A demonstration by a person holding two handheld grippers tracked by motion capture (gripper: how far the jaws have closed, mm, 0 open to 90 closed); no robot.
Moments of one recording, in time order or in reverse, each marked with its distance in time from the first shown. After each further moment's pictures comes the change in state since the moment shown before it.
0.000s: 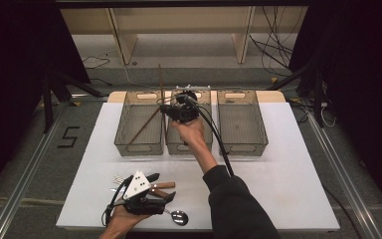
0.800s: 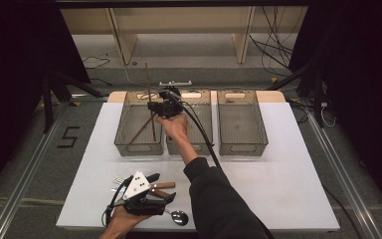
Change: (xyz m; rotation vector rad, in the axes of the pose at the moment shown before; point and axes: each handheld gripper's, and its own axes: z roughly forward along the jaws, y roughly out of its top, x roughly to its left) left arm -0.001 0.000 0.000 -0.008 -0.011 -0.003; right arm 0.014 0.011 0.048 0.035 -0.034 0.006
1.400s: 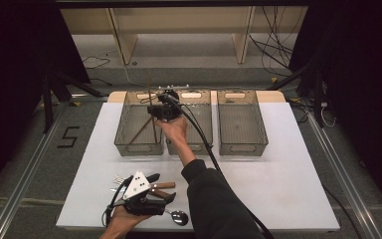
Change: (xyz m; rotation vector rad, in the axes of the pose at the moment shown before) left arm 0.001 -0.001 0.000 0.003 -0.002 -0.006; right arm -0.004 -0.010 0.012 0.037 -0.037 0.005
